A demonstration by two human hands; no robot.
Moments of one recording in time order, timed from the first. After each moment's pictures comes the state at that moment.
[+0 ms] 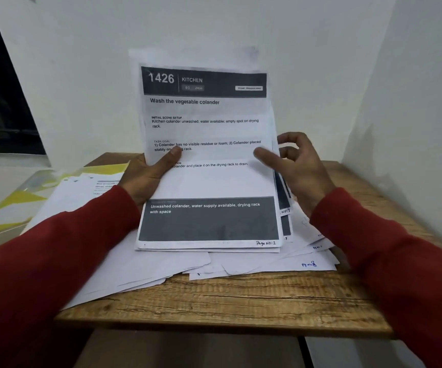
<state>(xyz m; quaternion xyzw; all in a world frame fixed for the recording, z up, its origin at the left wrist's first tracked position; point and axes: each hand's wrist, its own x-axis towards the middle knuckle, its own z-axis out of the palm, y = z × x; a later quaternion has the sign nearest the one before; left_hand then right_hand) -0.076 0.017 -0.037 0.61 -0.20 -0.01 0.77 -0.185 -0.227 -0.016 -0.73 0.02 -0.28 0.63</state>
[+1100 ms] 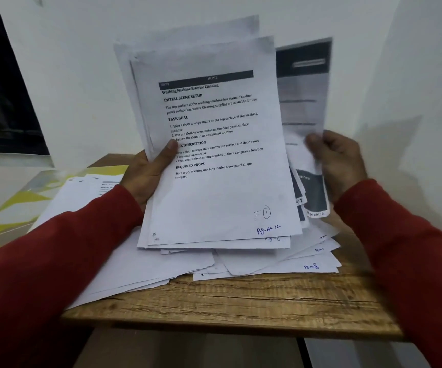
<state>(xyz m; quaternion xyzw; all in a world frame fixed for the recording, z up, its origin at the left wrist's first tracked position) -0.086 0.016 -0.028 0.56 -0.23 -0.04 0.79 -0.189 -0.277 -0.006 -0.68 0.01 -0.39 0.62</state>
